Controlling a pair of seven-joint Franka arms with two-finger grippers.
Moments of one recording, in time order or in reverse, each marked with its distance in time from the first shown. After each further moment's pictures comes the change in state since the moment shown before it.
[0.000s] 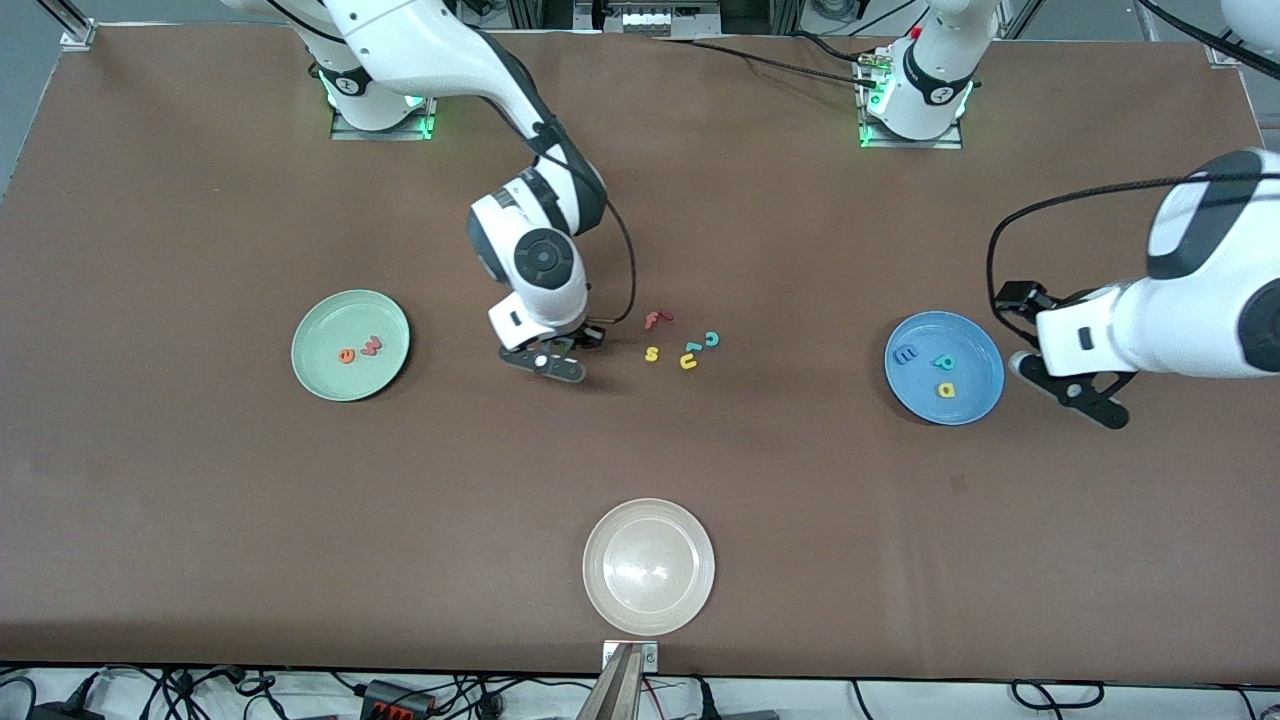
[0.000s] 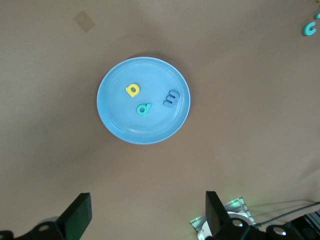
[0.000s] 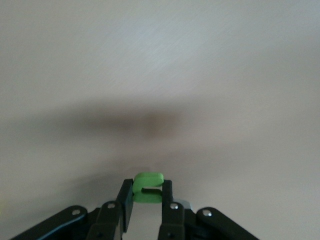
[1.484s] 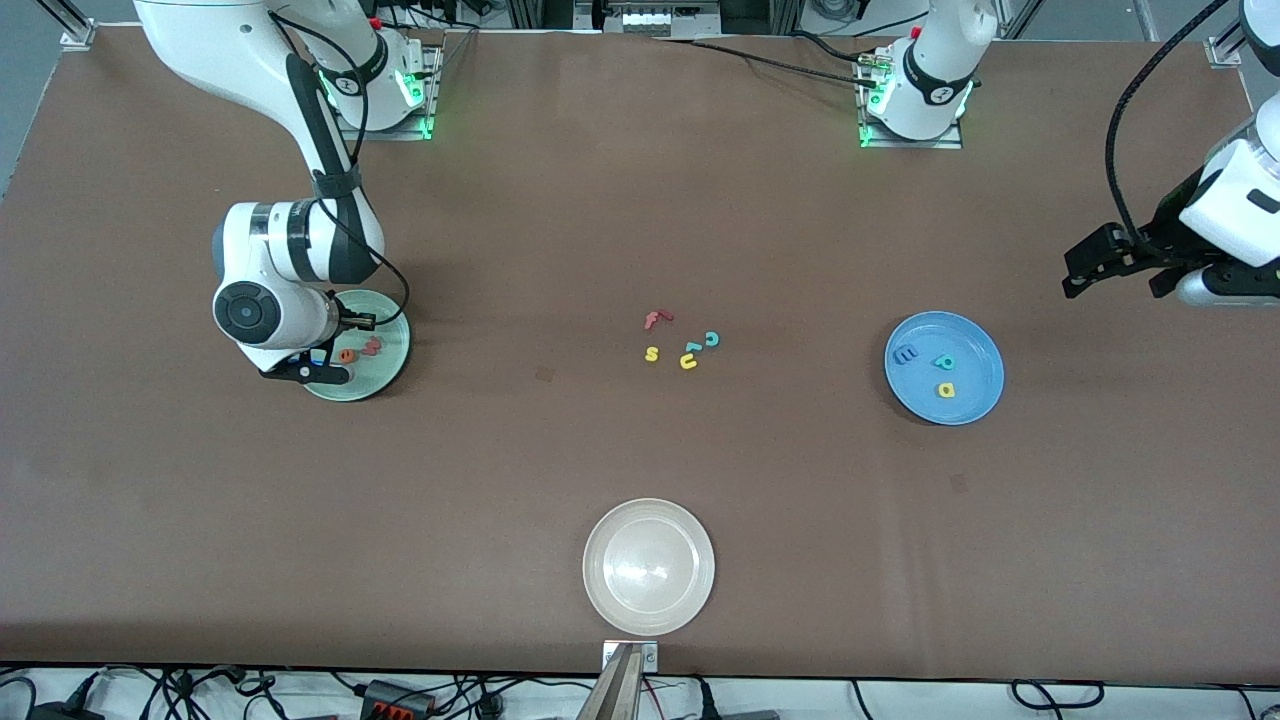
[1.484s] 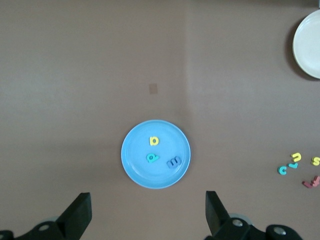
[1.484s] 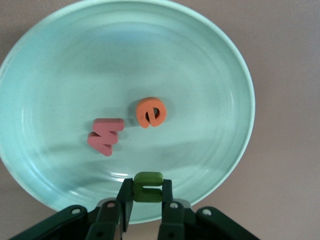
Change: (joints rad) left arm -0.683 -0.544 0.959 -0.318 -0.390 0.397 -0.286; right arm -0.193 -0.185 -0.284 -0.377 0.001 -0.087 -0.684
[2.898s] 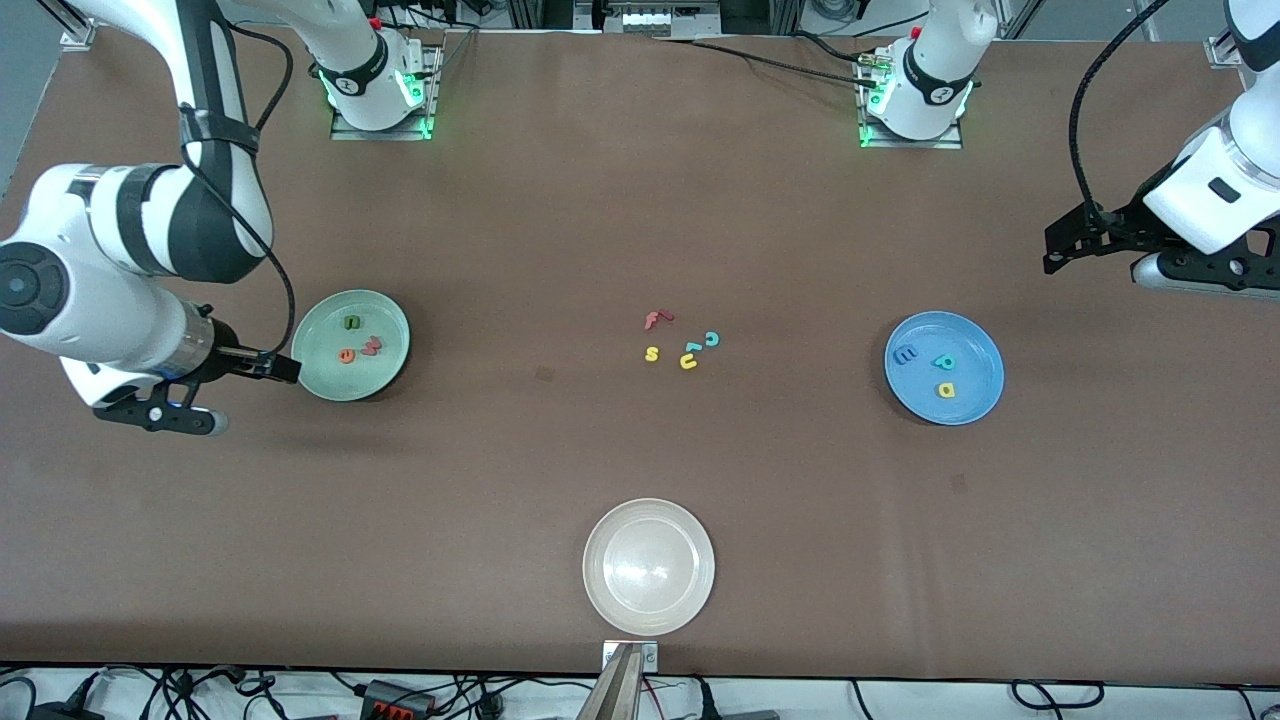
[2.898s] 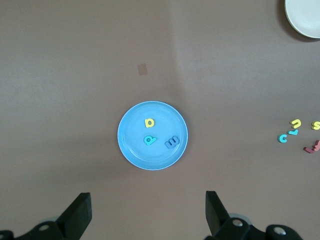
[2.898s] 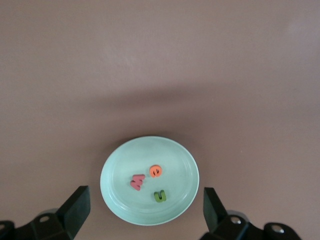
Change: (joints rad) left arm -0.012 -0.004 -0.011 -0.002 0.000 -0.052 0.085; right arm -0.080 -0.062 -0.038 0.485 0.026 -0.260 0.001
